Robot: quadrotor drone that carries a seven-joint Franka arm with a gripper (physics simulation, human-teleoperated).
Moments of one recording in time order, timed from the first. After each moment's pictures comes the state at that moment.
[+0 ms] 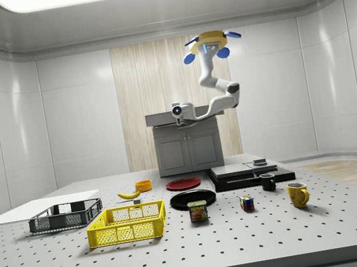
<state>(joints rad) 0.84 -1.04 -1.12 -2.16 0.68 1.57 0.82</state>
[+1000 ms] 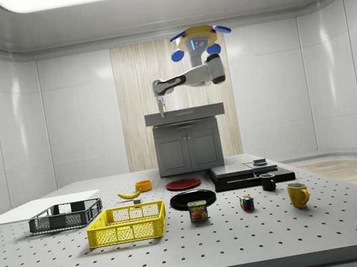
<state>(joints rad) 1.07 -1.57 -1.39 -2.65 1.61 1.72 0.21</state>
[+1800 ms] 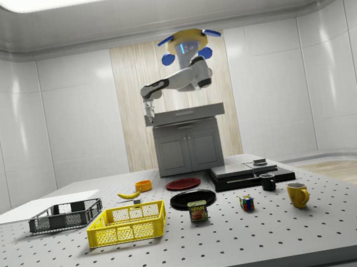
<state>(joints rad) 1.11 -1.61 -1.41 -2.68 1.69 1.68 0.13</state>
